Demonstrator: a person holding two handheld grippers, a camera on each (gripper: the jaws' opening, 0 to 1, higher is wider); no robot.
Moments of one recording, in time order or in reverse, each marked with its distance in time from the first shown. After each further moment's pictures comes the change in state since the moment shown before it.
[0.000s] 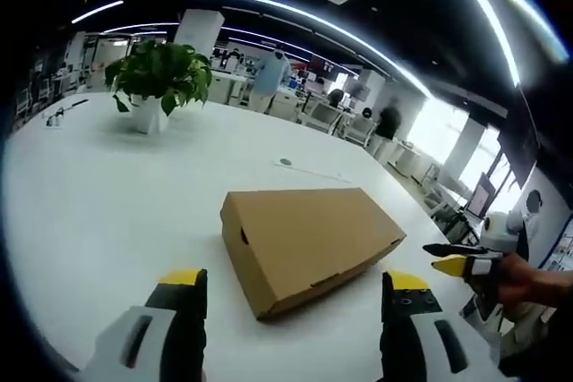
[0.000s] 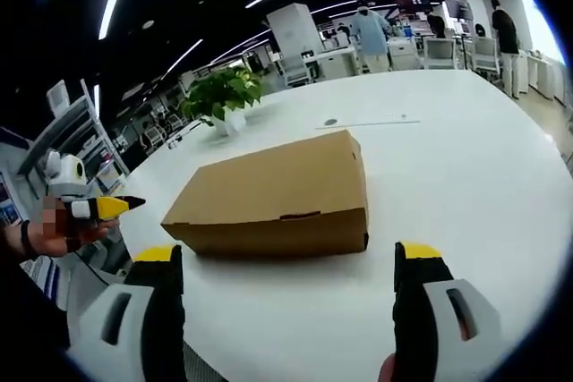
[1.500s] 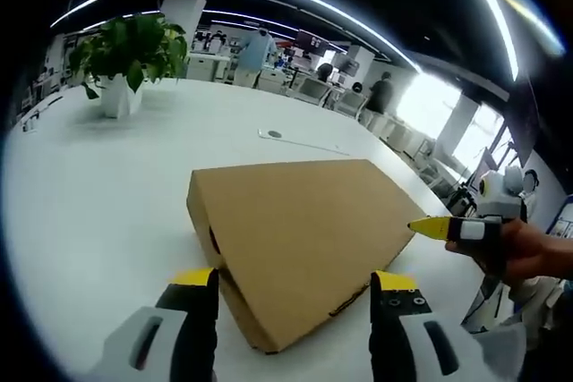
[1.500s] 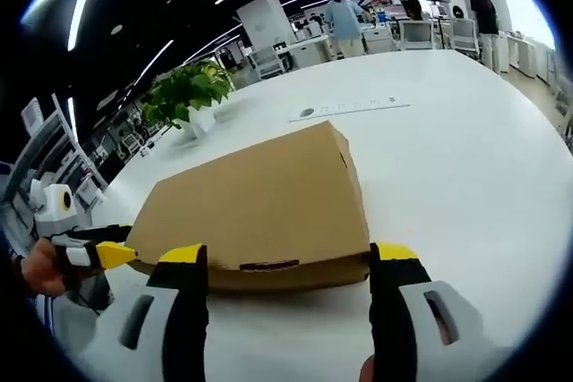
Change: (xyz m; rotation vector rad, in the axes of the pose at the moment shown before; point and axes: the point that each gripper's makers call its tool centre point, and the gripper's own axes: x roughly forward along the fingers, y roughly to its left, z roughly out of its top) left arm 0.068 0.003 -0.022 0.058 0.113 -0.034; right arm 0.063 -0.026 0.005 0.058 0.051 -0.112
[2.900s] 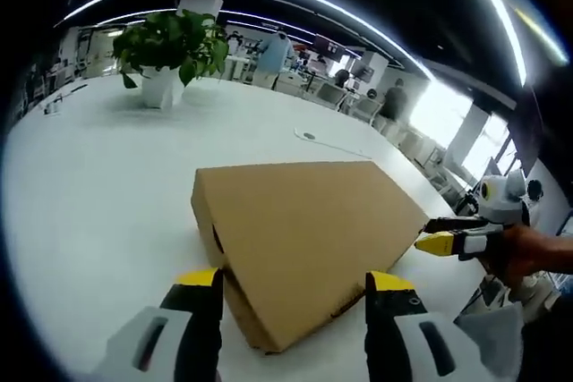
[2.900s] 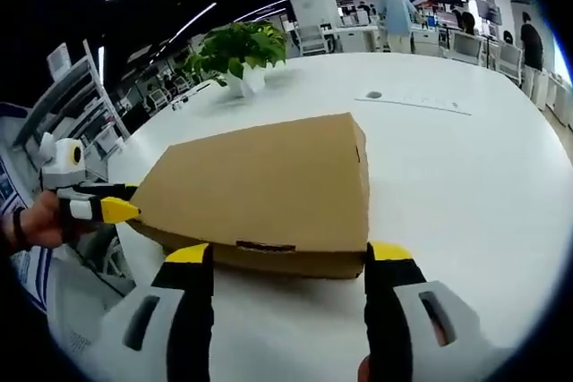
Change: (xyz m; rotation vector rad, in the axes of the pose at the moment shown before) left arm -0.070 0.066 -0.019 -0.053 -0.029 0.033; right arm 0.012 0.089 -0.033 -0.154 0.088 0.136
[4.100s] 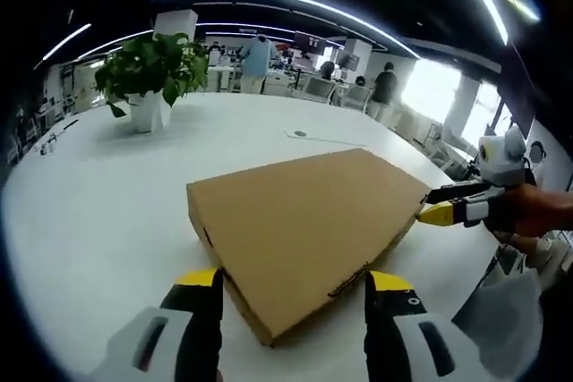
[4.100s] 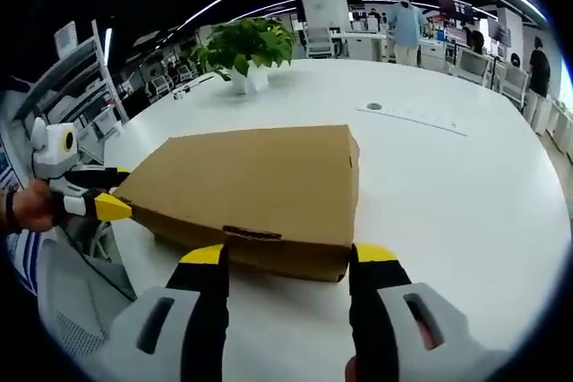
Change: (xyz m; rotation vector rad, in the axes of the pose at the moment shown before) left arm -0.006 -0.008 0.001 0.154 0.009 0.040; right arm -0.012 -0.004 0.011 -0.125 0.018 -0.049
